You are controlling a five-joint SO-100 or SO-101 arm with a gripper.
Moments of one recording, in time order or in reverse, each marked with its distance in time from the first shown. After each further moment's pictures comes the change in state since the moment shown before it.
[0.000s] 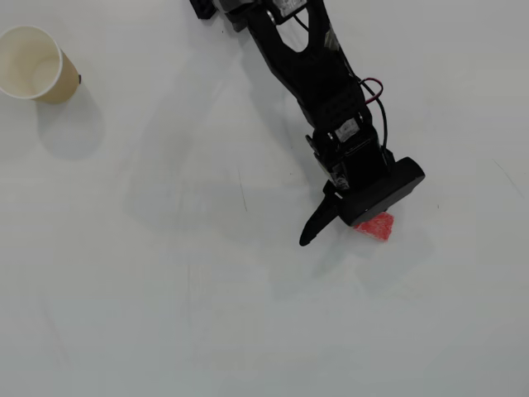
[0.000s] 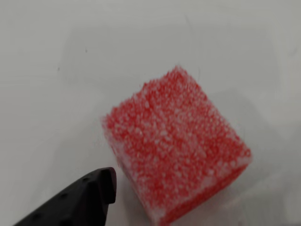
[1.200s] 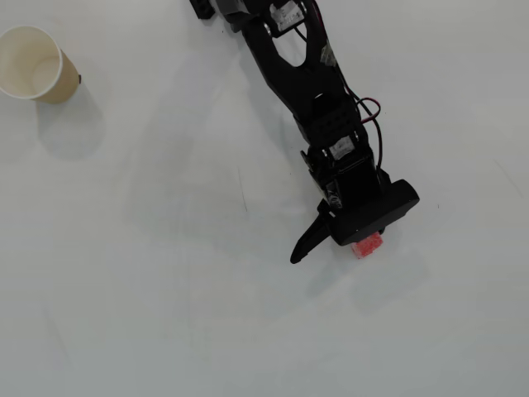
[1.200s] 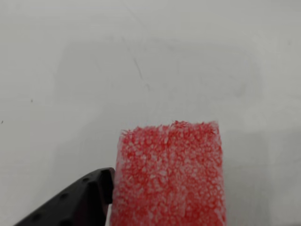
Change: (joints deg) arm 3.7 -3.2 -7.6 1.4 0.0
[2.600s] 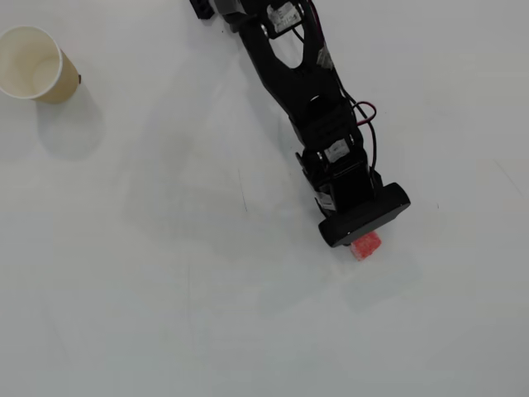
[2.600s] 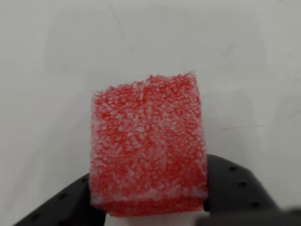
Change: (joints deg) arm 1.7 0.0 0.0 4.6 0.0
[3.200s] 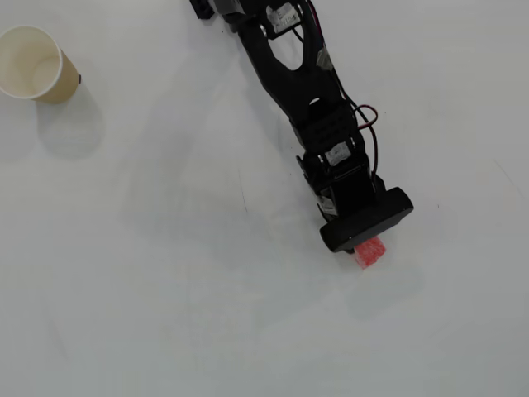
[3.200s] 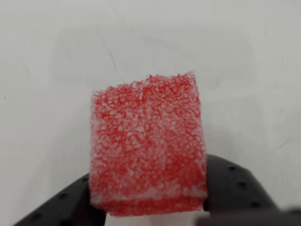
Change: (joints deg) arm 0.1 0.0 -2.8 0.0 0.0
